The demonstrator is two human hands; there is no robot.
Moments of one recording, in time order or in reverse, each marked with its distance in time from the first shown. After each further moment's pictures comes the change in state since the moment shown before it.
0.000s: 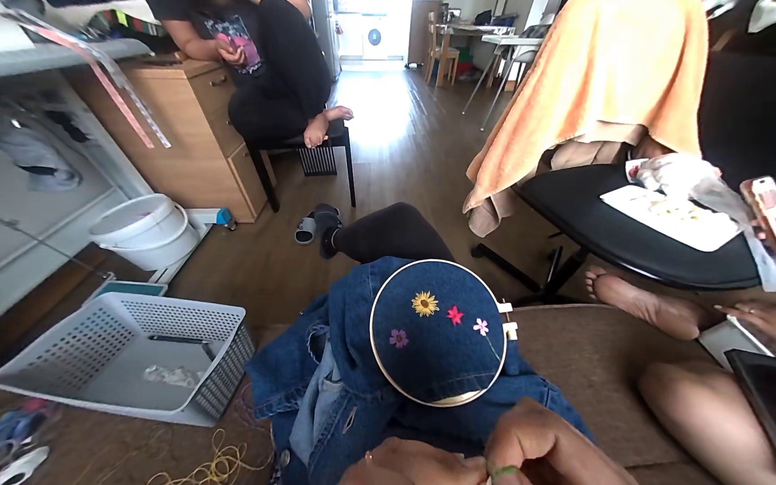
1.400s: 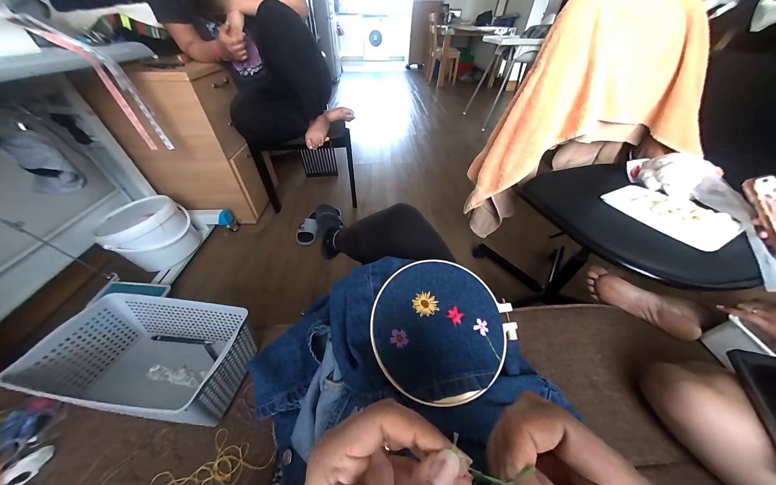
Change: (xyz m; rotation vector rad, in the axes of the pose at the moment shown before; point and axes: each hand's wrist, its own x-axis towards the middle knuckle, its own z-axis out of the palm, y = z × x) left_hand 0.008 0.001 -0.019 -0.374 -0.128 -0.436; right_hand 0.002 0.003 -0.007 0.100 -0.032 0.008
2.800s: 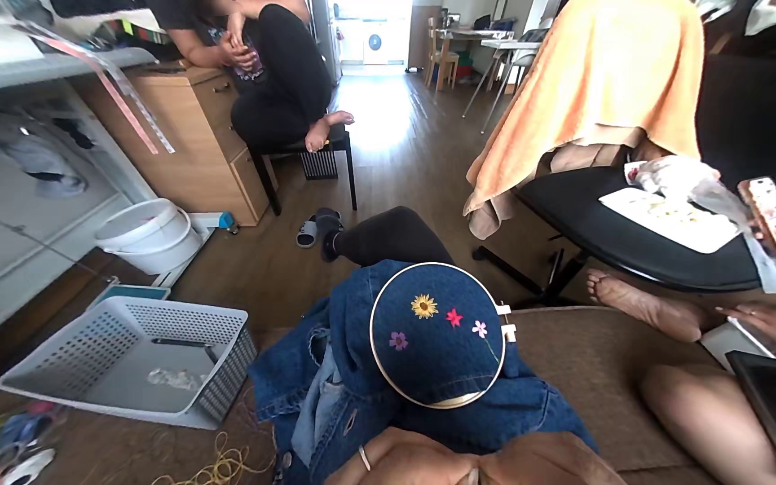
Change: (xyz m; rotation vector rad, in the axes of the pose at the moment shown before) left_hand -0.006 -0.002 0.010 0.456 0.044 0.255; right_hand -0.009 -0.005 0.015 -0.677 0.220 -0.324
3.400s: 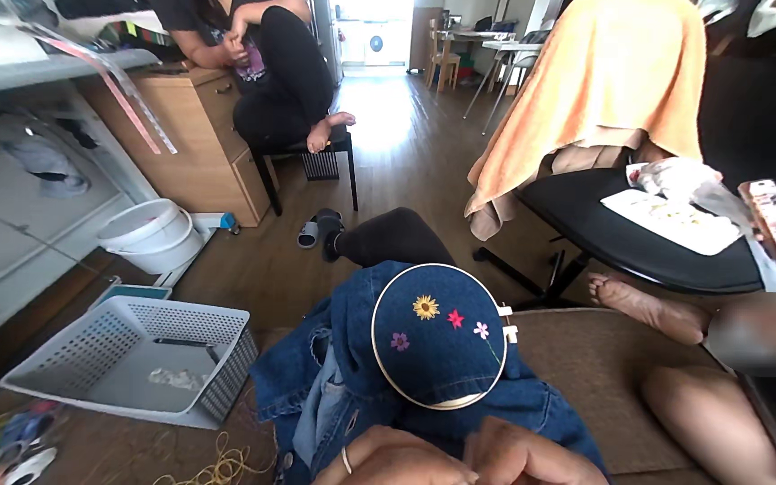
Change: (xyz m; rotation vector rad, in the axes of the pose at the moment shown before) left_hand 0.004 0.001 -0.010 -0.055 -0.006 0.040; right_hand -0.004 0.006 0.009 1.080 -0.155 0.531
